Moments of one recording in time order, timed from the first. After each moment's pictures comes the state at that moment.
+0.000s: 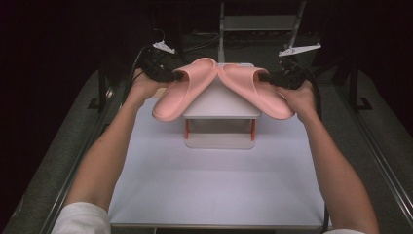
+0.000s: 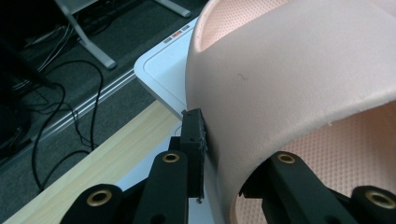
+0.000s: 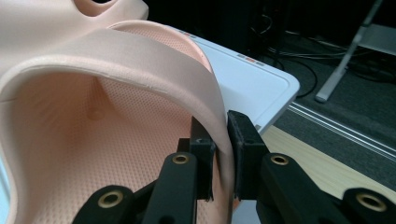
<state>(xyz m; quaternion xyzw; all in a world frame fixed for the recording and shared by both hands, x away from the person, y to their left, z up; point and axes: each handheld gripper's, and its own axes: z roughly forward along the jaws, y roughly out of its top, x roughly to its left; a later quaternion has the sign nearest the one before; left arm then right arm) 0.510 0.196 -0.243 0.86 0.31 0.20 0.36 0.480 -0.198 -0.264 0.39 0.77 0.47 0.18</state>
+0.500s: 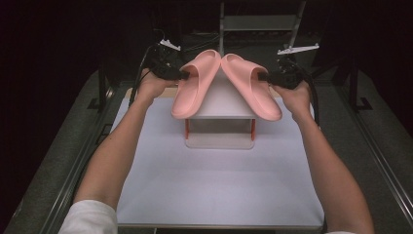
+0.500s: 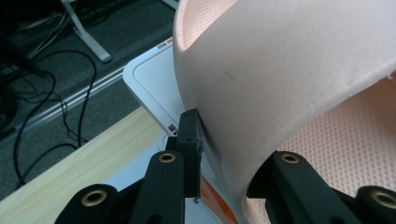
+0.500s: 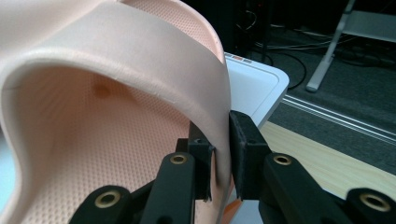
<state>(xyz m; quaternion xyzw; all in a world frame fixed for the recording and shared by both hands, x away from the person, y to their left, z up) 0.517 0.182 -0.246 0.84 0.35 0.17 0.37 0.482 -0.192 -0.266 0.43 0.75 0.46 0.18</state>
